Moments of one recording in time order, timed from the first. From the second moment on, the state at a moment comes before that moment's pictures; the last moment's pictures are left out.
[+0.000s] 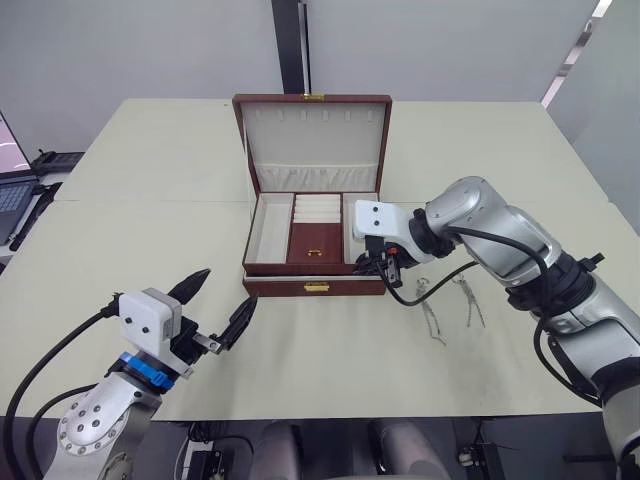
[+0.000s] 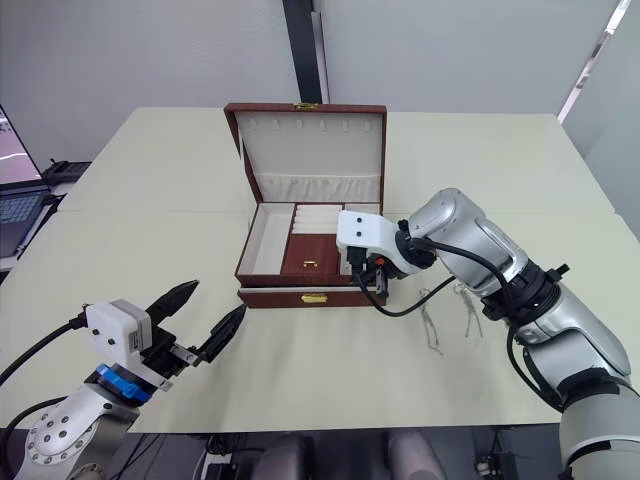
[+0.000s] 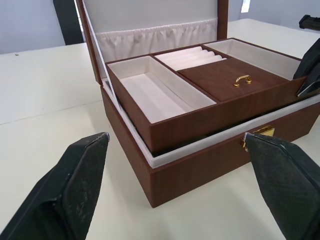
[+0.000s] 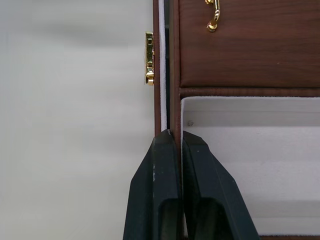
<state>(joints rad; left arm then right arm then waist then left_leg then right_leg) 0.36 0.43 0.31 -0.67 -0.47 0.27 -0.51 -1.03 -0.61 0.61 -0.08 0.10 0.86 1.22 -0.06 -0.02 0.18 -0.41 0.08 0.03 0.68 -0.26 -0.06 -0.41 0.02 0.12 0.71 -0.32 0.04</state>
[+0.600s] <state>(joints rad) 0.34 0.44 0.31 -0.68 -0.47 0.30 -0.51 -1.05 -0.55 0.47 -0.02 0.18 0.84 1.22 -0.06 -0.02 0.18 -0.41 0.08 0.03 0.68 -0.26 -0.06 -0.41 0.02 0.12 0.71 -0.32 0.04</state>
